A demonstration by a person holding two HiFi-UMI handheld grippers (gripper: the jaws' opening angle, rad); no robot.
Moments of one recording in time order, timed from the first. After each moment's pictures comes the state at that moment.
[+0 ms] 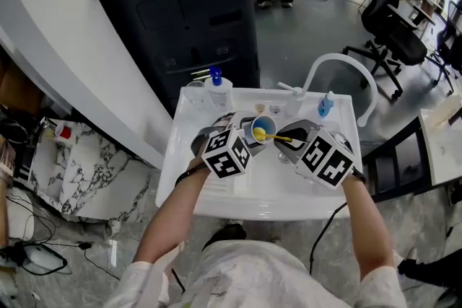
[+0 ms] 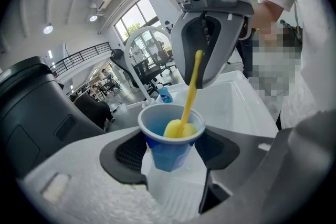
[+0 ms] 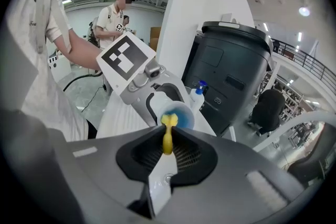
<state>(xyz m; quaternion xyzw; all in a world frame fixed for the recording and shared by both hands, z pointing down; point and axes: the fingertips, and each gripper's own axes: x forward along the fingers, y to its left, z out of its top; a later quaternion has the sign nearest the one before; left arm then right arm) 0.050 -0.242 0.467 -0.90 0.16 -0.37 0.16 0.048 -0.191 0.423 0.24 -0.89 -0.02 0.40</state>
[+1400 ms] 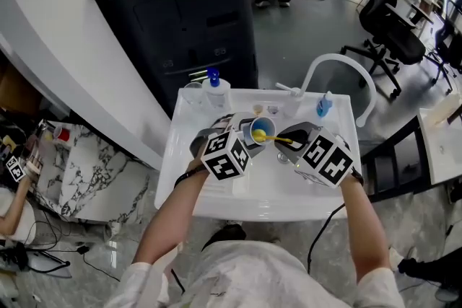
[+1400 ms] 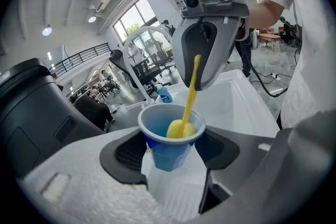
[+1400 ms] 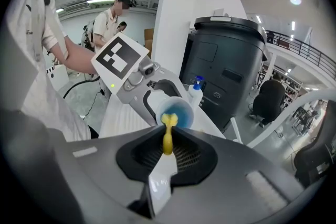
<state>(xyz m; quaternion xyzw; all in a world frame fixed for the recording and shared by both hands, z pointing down) 0.052 -0.243 0.468 -0.90 0.16 -0.37 0.17 0.058 -0.198 0.429 0.26 -0.89 0.01 0.38</state>
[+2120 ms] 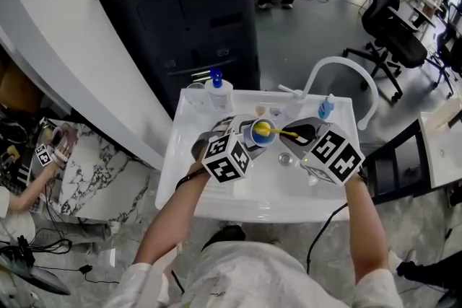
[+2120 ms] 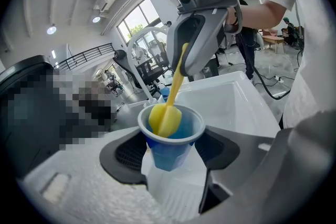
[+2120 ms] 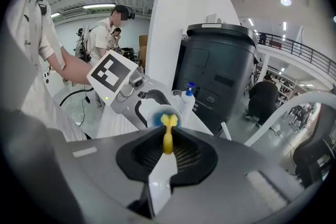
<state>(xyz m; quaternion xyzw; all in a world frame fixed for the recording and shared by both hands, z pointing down) 0.048 -0.244 0.469 -0.90 0.17 -0.36 0.16 0.064 -0.211 0.407 0.28 -0.89 0.01 0.35</state>
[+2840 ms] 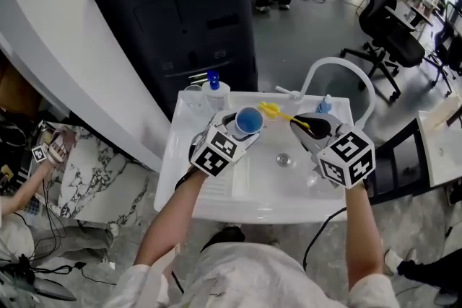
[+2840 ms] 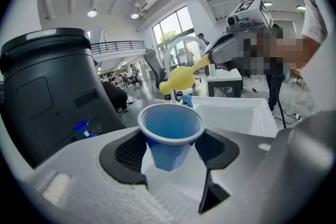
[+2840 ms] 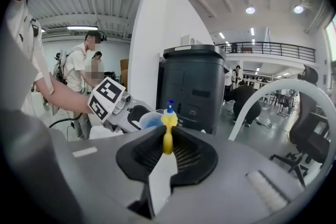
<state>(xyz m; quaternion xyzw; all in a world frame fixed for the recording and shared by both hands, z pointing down) 0.021 -0.280 0.455 -0.92 0.28 -0.27 0.04 0.098 -0.228 0.368 0.39 -0.90 0.03 0.21</state>
